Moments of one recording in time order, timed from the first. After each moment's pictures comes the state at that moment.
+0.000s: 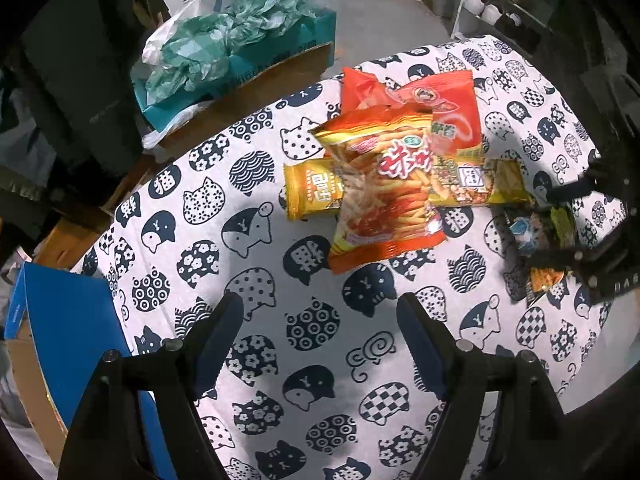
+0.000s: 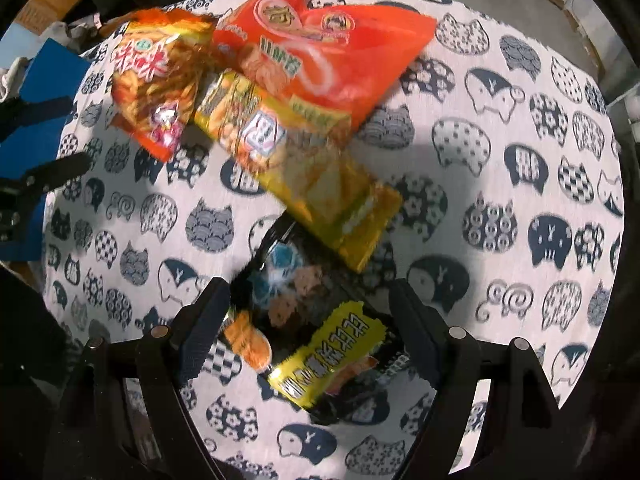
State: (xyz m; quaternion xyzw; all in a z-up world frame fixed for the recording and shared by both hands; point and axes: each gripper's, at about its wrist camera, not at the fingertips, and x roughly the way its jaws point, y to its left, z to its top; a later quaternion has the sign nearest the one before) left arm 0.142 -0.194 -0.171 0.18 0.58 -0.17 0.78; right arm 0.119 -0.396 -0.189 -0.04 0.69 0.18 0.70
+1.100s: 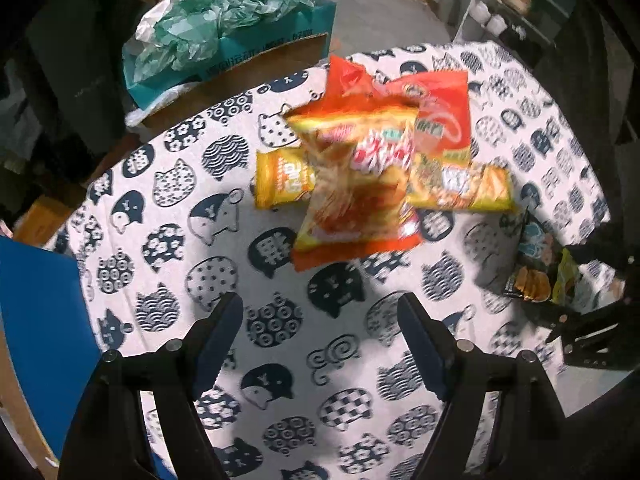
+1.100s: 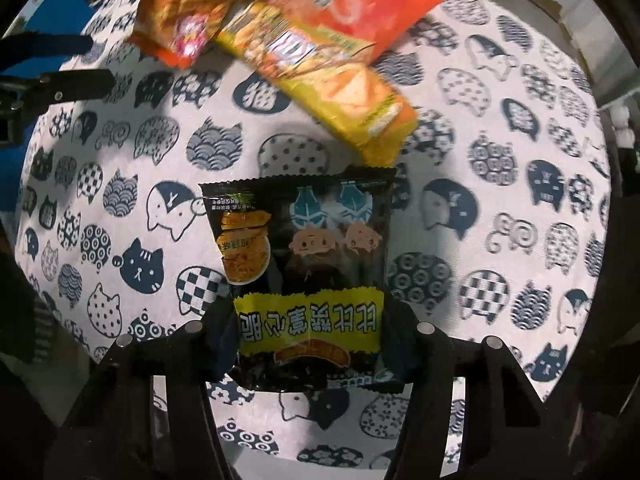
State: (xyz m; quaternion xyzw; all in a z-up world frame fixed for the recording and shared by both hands) left arm 0.145 -0.203 -0.182 0.12 0.61 -0.17 0.77; right arm 0.049 -0.387 -0.195 -0.09 0.69 0.14 0.70
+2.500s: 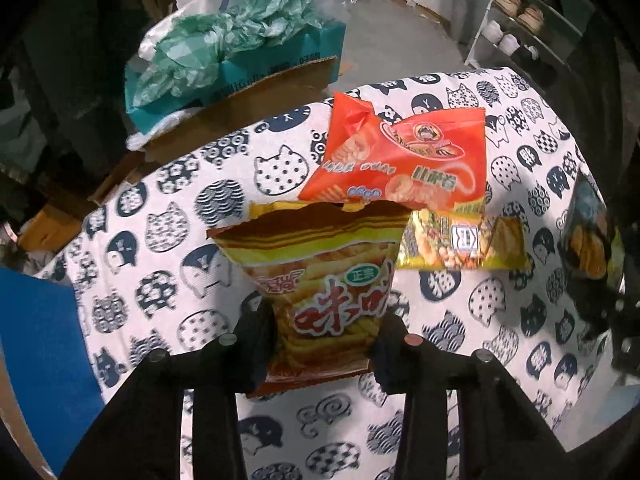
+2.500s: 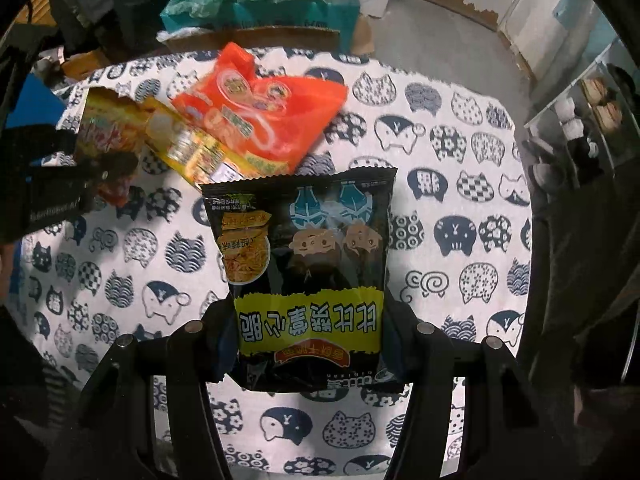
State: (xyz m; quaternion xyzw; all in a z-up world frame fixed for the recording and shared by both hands) left arm 0.164 -0.222 -0.184 0.13 0.58 -0.15 0.79; right arm 0.101 -0.385 -0.127 -0.07 0.63 0.08 0.77
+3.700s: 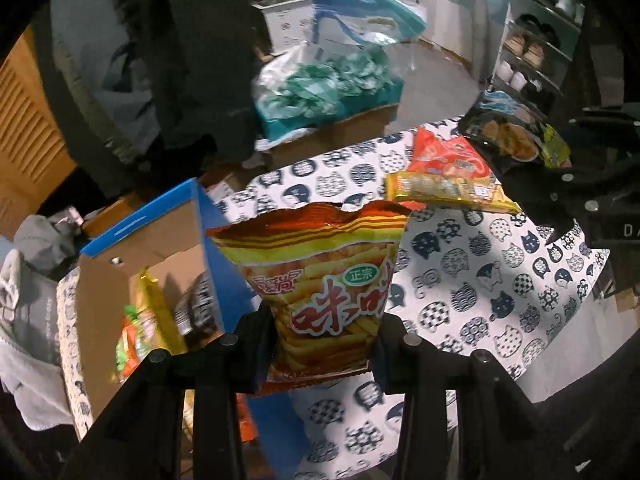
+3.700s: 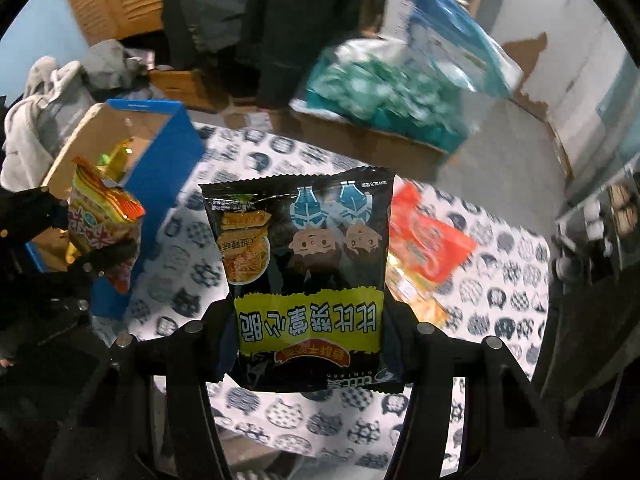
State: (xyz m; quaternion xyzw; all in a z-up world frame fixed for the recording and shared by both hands) left arm 0.054 -0.066 -0.062 0.13 0.51 -0.10 0.85; right arm 0.090 -0.209 -0.012 -0.12 0.54 0.19 0.81
